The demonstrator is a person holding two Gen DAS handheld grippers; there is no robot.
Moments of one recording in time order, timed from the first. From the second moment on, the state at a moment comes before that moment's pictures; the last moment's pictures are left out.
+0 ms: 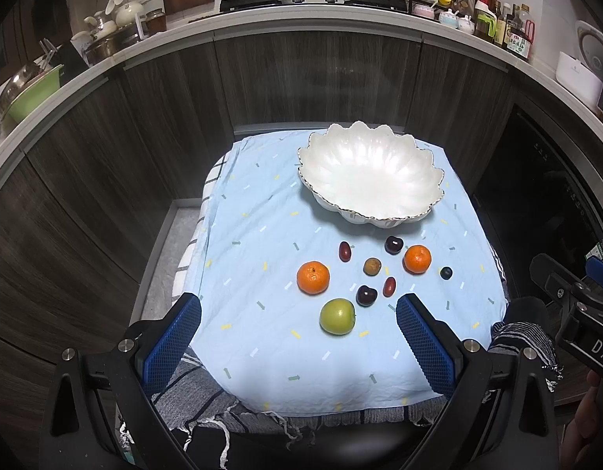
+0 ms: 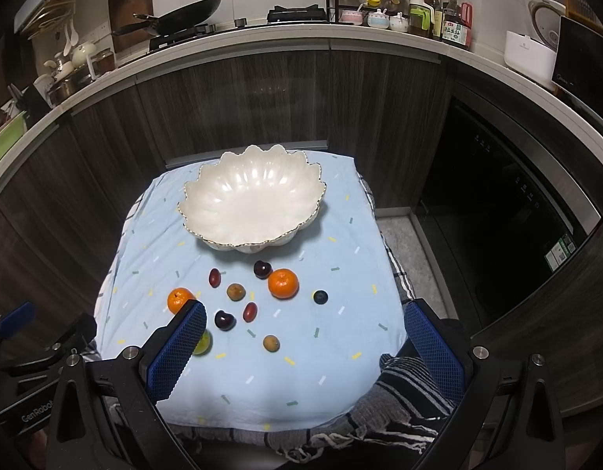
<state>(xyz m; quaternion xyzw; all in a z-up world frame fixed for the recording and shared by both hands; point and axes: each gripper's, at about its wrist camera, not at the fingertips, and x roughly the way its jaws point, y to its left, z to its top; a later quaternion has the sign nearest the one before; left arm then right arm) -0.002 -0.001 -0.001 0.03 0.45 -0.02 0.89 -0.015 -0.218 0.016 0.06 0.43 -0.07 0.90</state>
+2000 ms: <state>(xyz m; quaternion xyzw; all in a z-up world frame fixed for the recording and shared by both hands) -0.001 0.002 -0.003 0.03 0.45 -0.02 0.89 -0.017 -0.220 0.017 0.06 0.43 -0.07 0.90</state>
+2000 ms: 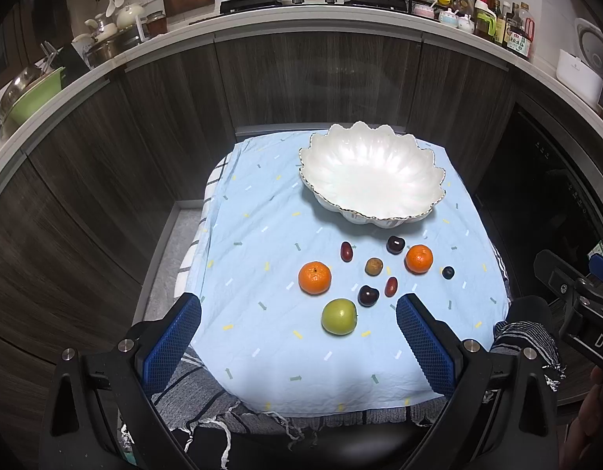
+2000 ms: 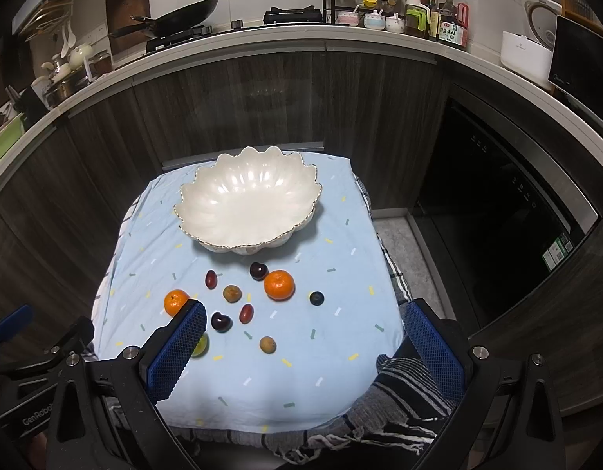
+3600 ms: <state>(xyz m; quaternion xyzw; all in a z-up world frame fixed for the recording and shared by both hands) 0.045 -0.013 -0.066 0.05 0.47 -0.03 0.88 0.038 -0.220 -0.048 0.05 0.45 -0.05 0.89</state>
